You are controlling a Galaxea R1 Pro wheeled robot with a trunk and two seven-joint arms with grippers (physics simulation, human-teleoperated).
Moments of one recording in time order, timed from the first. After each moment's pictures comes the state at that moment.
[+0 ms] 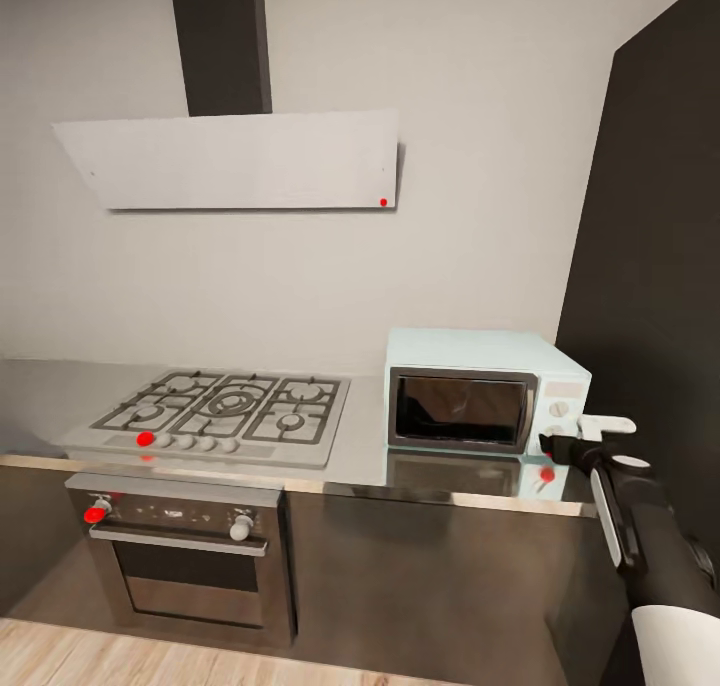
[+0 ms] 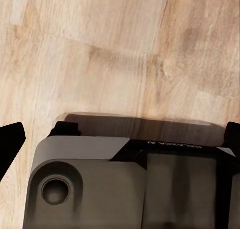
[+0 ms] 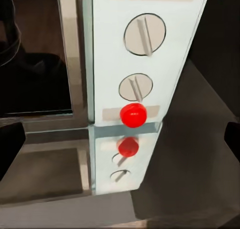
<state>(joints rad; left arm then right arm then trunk) -0.20 -0.07 -0.27 0.00 0.43 -0.08 -0.02 -0.56 -0.15 -0.29 -1.26 0.17 0.64 0.10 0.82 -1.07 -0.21</state>
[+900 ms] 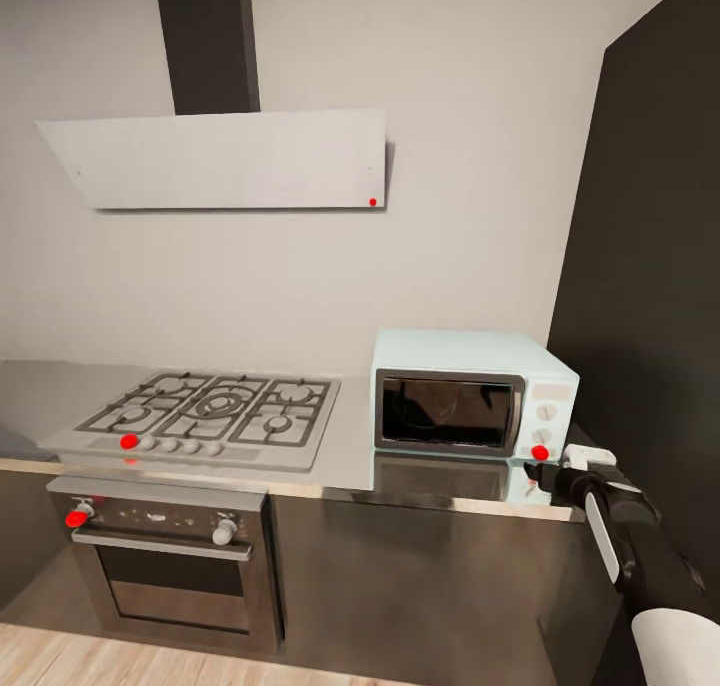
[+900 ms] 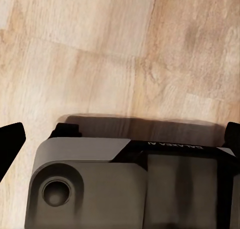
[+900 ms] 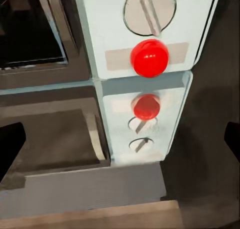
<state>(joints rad) -0.20 -0.07 -0.27 0.00 0.42 -0.08 -0.02 -0.56 -0.17 -0.30 -1.03 0.05 0.56 0.17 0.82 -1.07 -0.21</state>
